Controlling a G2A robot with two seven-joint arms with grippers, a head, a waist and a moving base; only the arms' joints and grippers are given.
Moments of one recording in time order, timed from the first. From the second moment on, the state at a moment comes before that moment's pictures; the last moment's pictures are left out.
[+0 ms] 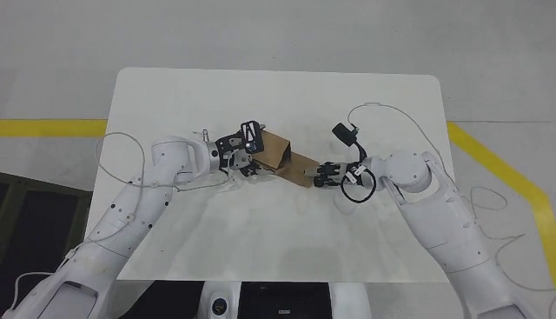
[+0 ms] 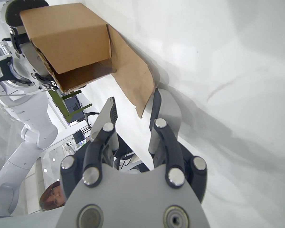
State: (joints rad) left arm 0.90 -1.06 -0.96 -1.38 1.44 -0.83 -0.03; right arm -0.98 -1.15 1.08 -1.42 -0.10 0.19 1.08
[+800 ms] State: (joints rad) left arm 0.91 -1.06 -0.97 -1.39 1.45 -0.84 -0.03; right arm -0.92 -1.17 1.03 -1.45 0.03 0.08 1.05
